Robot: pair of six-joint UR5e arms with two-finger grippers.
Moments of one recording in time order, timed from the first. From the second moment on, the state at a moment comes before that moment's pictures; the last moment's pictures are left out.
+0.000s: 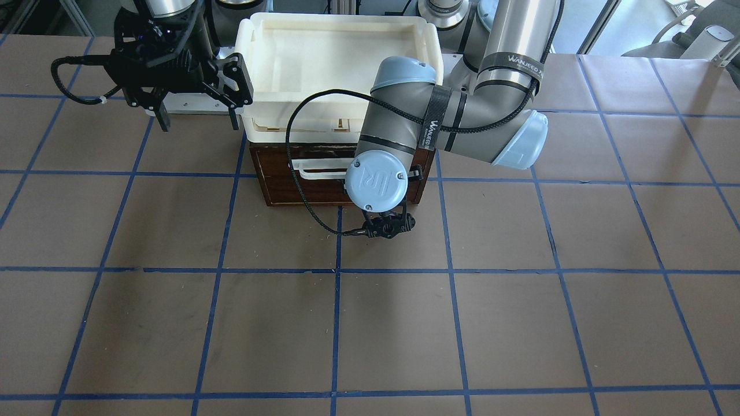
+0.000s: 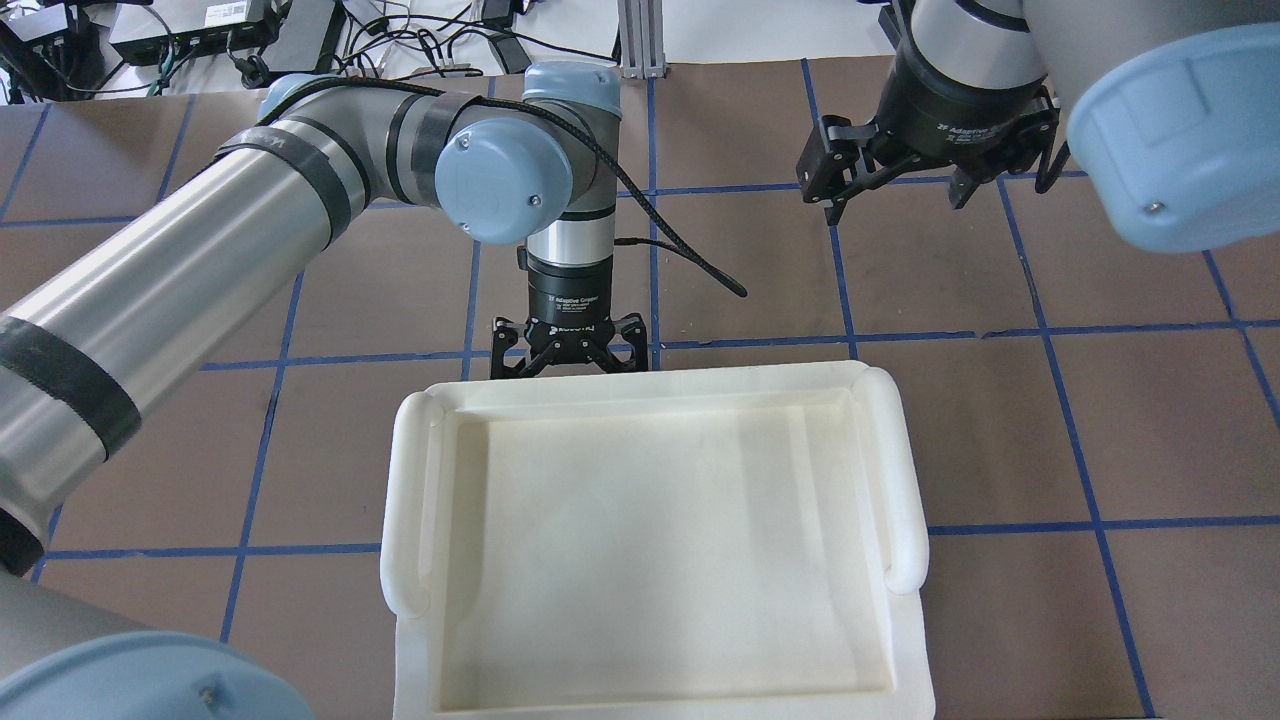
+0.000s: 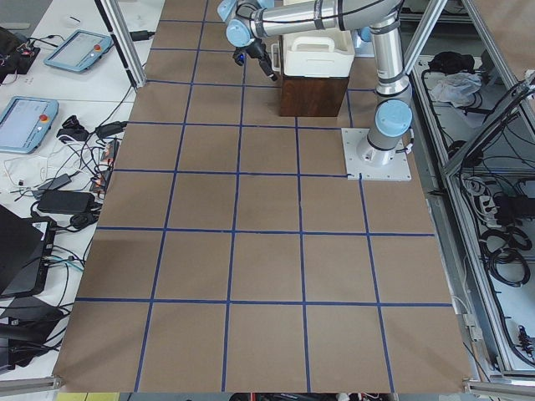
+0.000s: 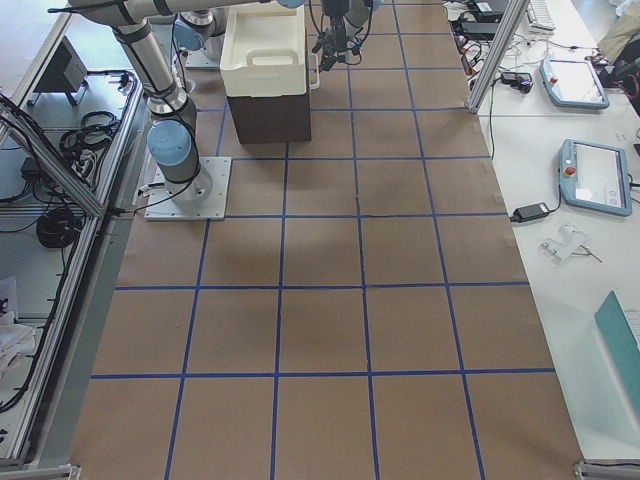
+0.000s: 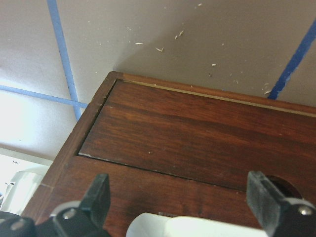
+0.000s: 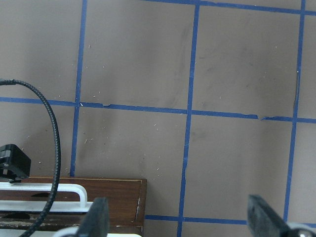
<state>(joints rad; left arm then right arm) -1.88 -2.02 -1.47 -1.83 1.51 -0.47 1.70 -1.62 1.56 -1.64 -1.61 0.04</state>
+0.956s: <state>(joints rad) -1.74 -1.97 -1.27 -1.73 1.52 -0.29 1.70 -1.62 1.56 -1.64 -1.60 0.04</state>
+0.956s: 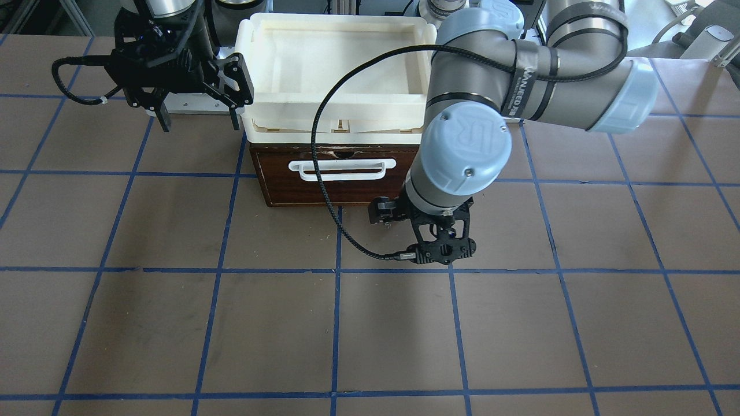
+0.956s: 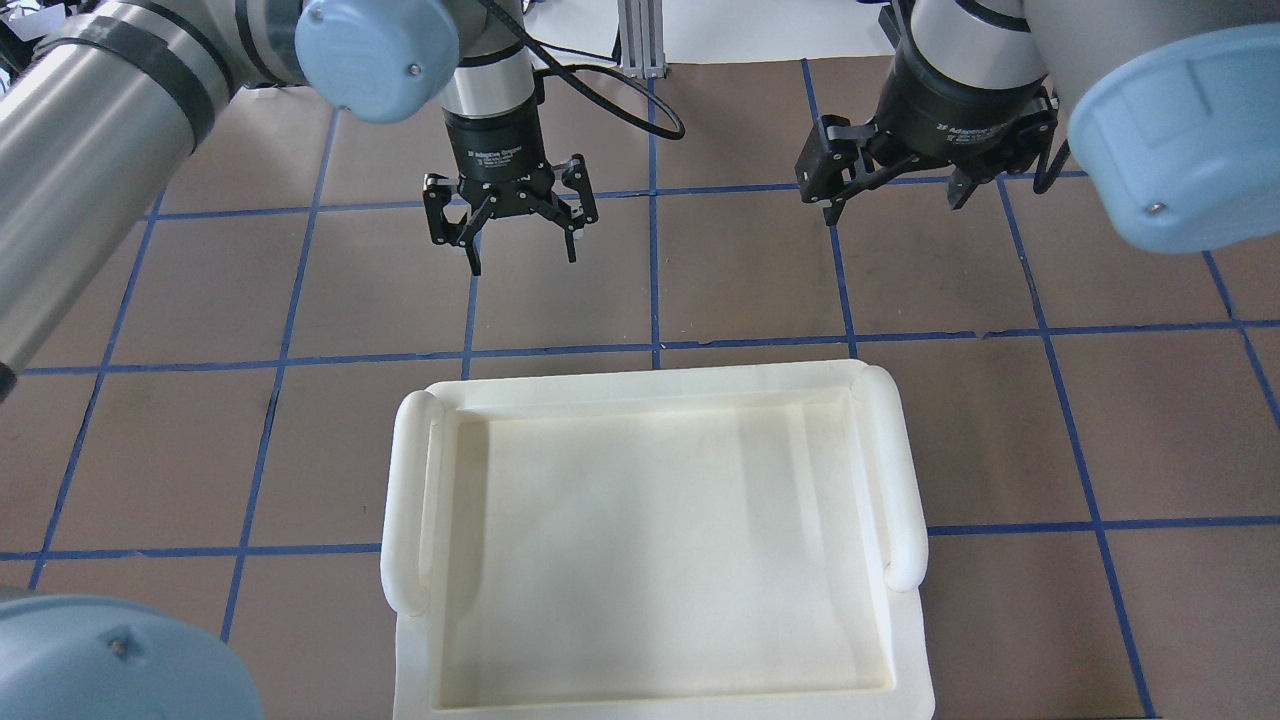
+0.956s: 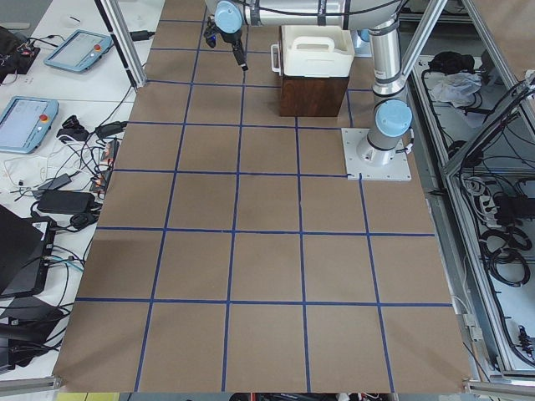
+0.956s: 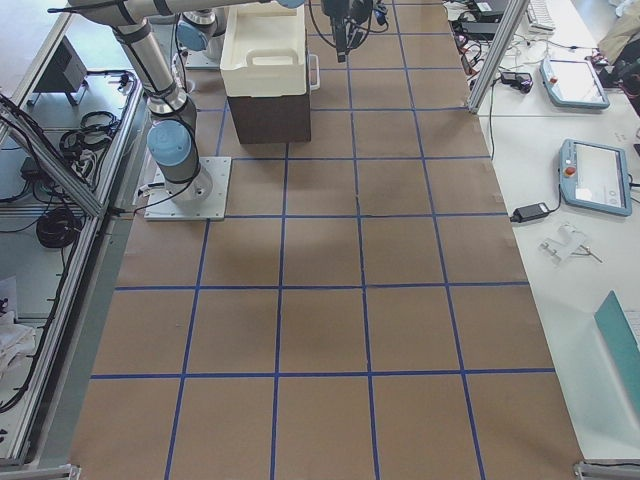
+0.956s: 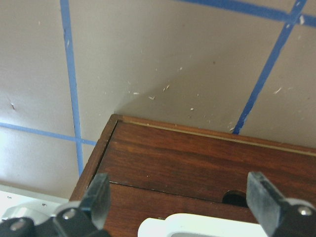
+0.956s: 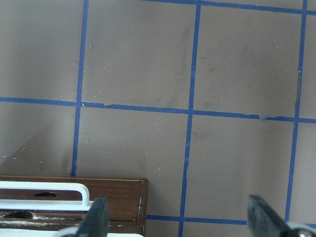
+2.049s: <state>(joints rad) -1.49 -1.71 -1.35 -1.59 1.62 0.15 1.70 -1.62 1.56 -1.64 -1.60 0.04</state>
